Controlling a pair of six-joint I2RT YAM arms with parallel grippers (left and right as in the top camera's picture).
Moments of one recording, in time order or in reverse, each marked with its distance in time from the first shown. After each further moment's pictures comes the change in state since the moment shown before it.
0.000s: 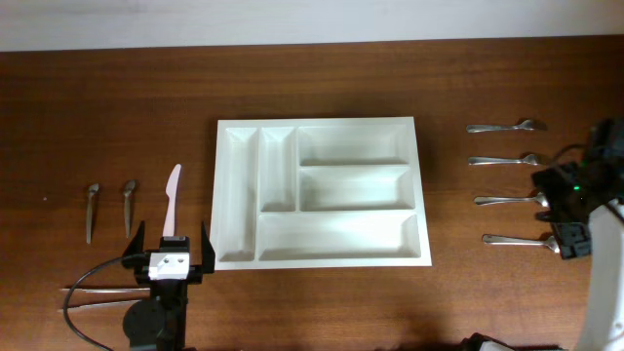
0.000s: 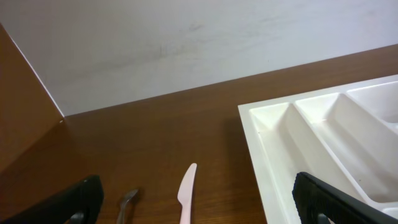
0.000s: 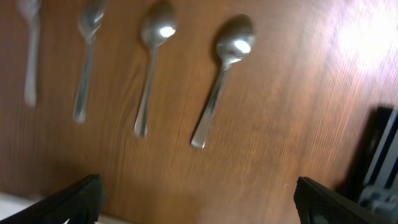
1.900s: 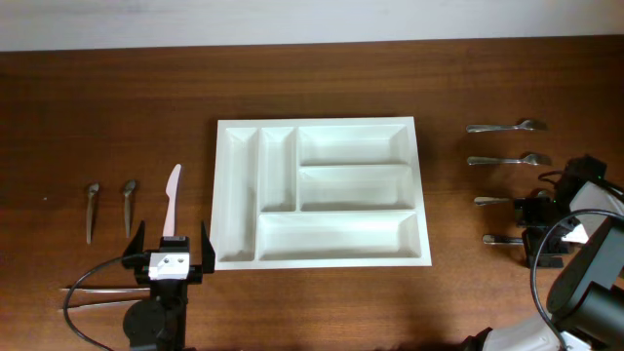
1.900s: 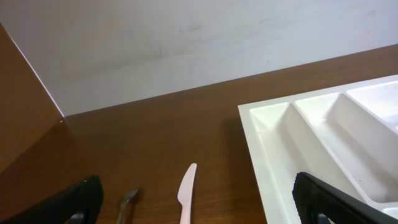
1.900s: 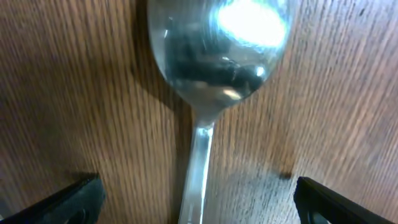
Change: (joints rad) left arm 0.000 0.000 0.000 0.000 0.000 0.000; right arm -0.148 0.436 -0.286 0.460 -0.116 0.034
